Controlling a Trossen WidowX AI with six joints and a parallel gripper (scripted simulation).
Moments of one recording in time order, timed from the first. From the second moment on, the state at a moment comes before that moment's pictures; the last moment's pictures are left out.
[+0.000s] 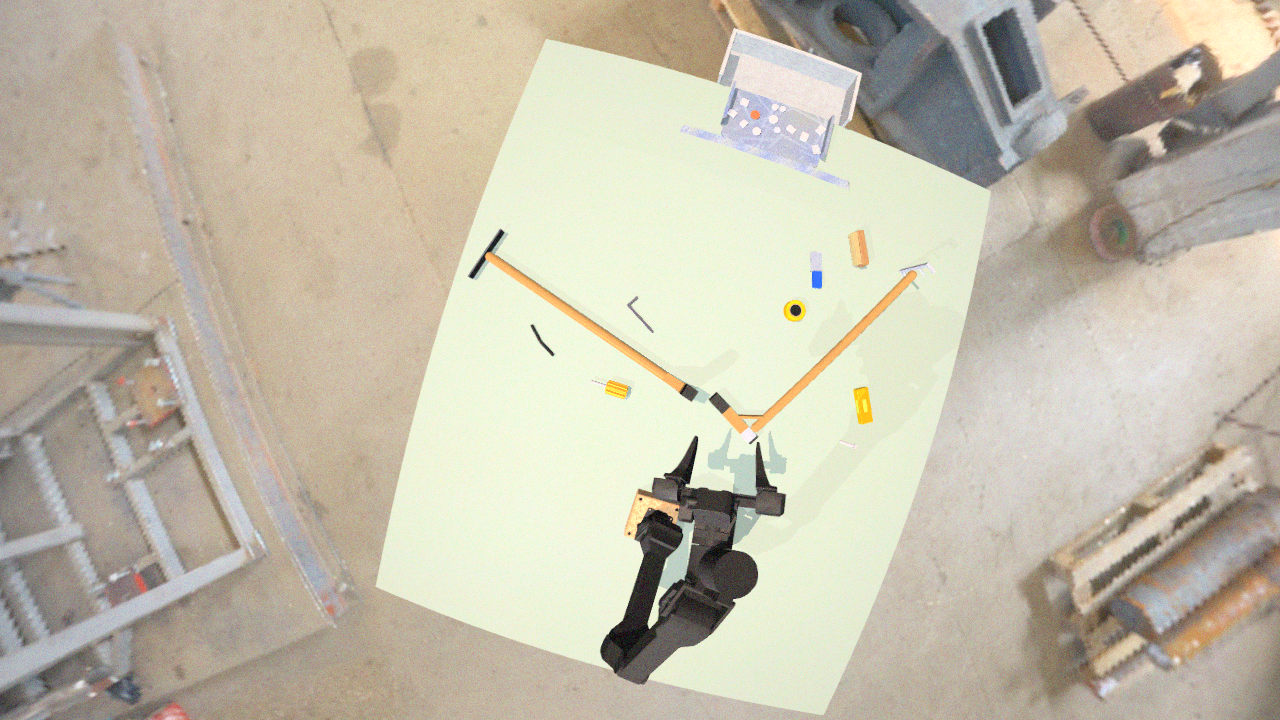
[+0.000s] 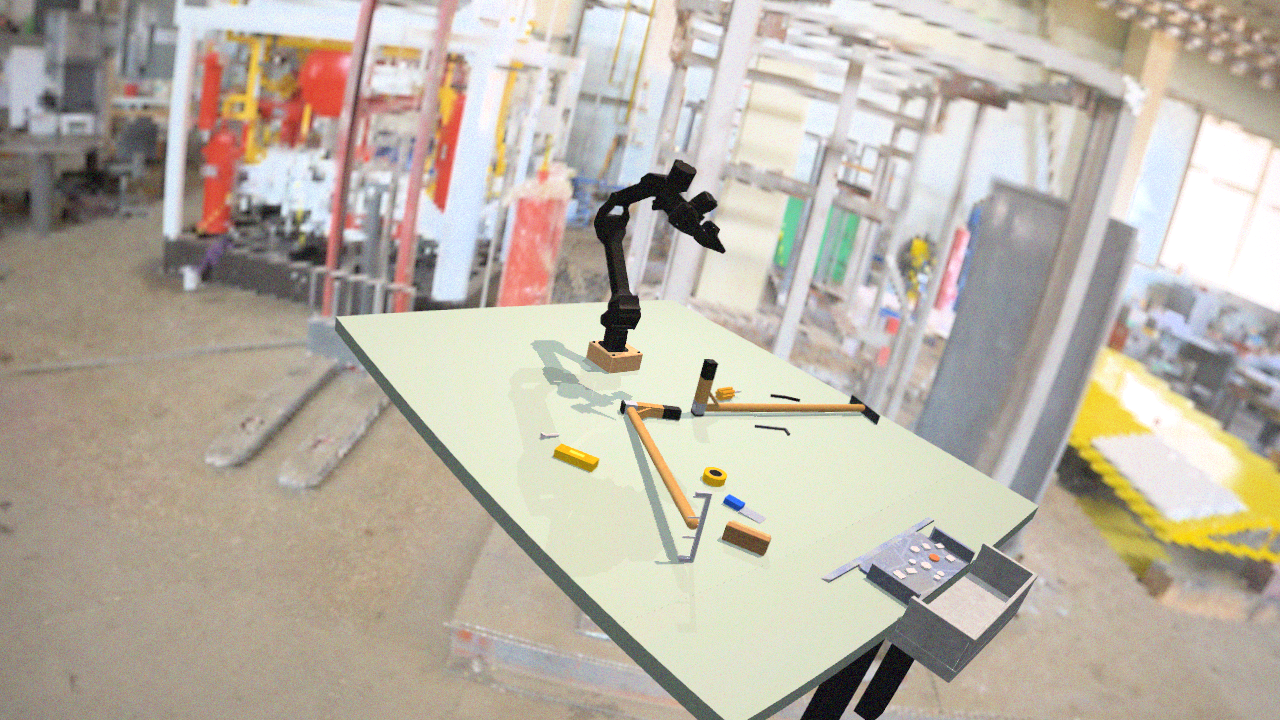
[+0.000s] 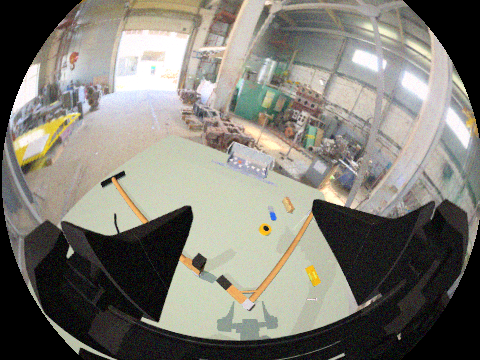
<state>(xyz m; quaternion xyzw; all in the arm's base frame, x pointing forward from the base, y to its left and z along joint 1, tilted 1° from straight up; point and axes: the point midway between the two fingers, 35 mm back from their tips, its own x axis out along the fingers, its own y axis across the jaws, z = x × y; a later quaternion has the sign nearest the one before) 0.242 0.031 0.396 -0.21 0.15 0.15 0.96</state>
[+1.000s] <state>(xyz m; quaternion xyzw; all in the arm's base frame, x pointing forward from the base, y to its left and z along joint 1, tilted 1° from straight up) 0.219 0.100 0.392 -0.17 0.14 0.26 0.94</state>
